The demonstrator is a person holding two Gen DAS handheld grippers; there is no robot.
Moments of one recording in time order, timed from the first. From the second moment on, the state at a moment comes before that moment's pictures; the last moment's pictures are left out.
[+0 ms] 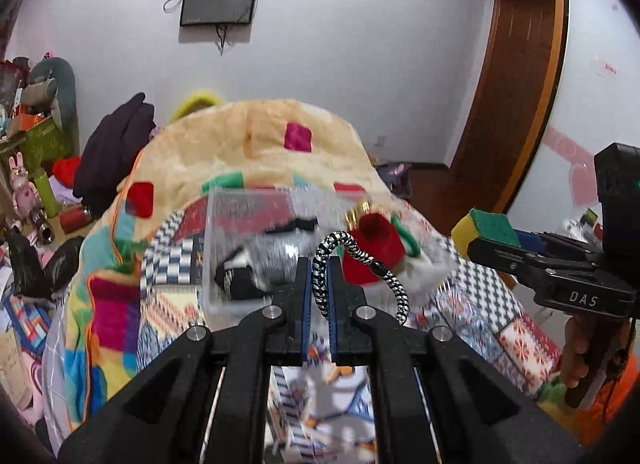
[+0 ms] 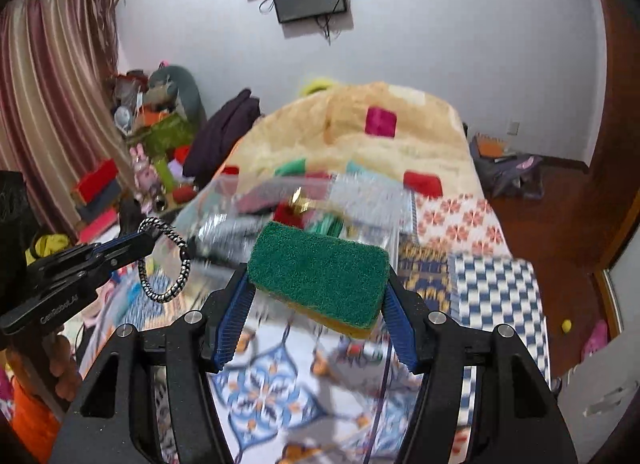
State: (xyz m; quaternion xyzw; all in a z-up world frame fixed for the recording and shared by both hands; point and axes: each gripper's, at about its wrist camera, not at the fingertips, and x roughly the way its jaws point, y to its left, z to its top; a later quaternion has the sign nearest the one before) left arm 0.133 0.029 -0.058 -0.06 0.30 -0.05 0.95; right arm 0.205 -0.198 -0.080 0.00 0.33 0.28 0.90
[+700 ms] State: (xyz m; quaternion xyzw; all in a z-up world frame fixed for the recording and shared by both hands) left arm 0.207 0.023 -0.107 -0.05 0.36 -0.04 0.93; right arm 0.254 -0.167 -0.119 -0.04 0.36 0.27 0.89
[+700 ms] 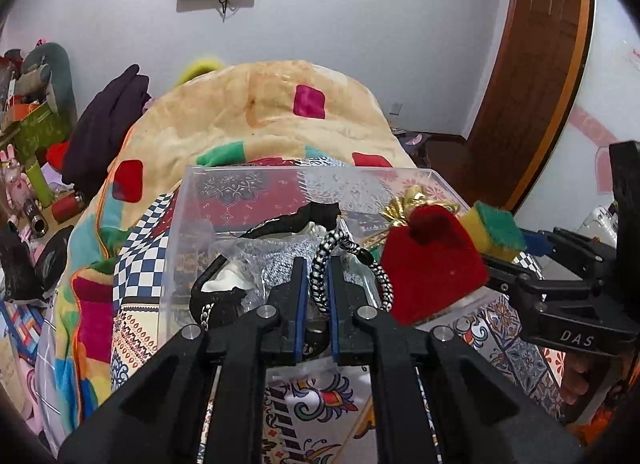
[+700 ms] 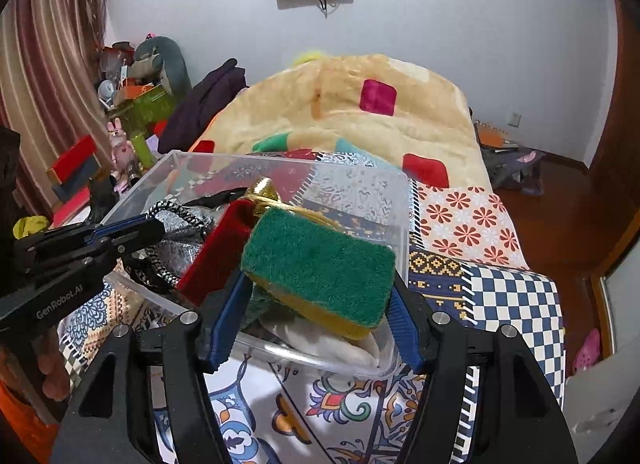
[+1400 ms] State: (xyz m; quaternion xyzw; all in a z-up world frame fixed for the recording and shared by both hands) left arm 0.118 0.019 -0.016 -0.05 0.24 -0.04 0.97; right arm 0.198 -0.207 -0.040 -0.01 0.26 0.28 0.92
